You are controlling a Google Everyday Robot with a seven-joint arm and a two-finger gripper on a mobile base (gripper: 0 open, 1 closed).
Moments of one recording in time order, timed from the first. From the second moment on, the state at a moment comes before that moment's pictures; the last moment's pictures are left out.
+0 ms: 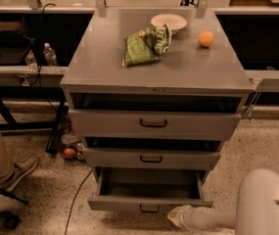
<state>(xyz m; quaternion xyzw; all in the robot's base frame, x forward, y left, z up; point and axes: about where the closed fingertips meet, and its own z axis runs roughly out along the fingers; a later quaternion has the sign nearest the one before) 0.476 -0.164 0.137 -0.43 0.86 0.11 0.25</state>
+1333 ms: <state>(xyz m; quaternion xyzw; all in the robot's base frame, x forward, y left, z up) 0.534 -0.162 0.131 -0.42 0.84 0.09 0.32</state>
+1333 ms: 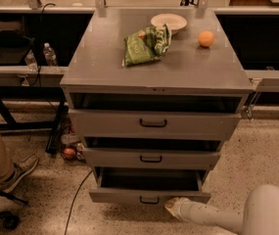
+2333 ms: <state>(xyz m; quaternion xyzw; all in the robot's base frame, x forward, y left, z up) 0.588 -0.167 0.123 -0.42 0.83 0.07 0.36</state>
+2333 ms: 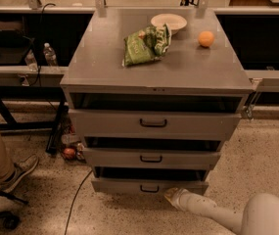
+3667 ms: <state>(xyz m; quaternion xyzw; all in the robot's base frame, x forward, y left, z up) 0.583 -0.199 0.120 -0.40 0.85 0.09 0.32</state>
